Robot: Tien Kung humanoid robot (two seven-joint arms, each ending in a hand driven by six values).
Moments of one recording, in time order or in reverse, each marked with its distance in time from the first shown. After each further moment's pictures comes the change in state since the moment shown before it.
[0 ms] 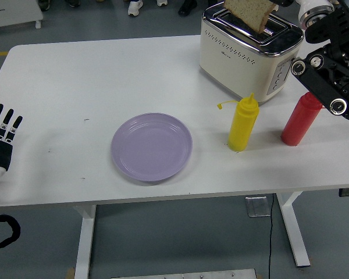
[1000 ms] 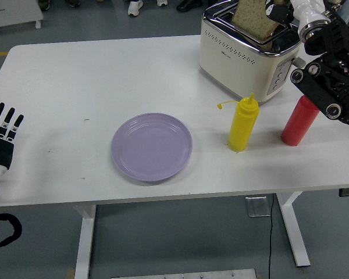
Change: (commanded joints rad) left arm -0.009 -0.003 0.002 0.002 -0.001 0.002 -0.002; right arm 0.000 0.015 -0.030 -0.099 -0.020 0.113 -0.035
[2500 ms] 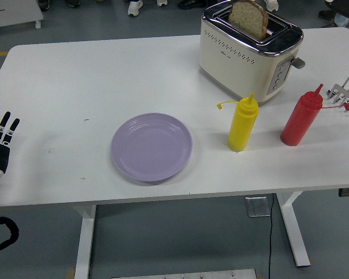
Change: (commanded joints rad) left arm 0.023 0.003 -0.015 -0.003 0.004 0.000 -0.002; right arm -0.265 -0.372 0.175 0.434 -0.021 0.037 0.045
